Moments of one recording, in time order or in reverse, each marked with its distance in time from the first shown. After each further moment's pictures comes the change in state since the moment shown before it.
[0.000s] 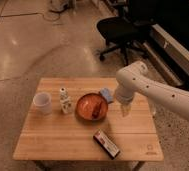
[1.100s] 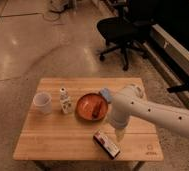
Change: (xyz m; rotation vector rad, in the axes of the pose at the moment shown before) arm -0.116 0.087 0.033 -0.012 -0.105 -0.202
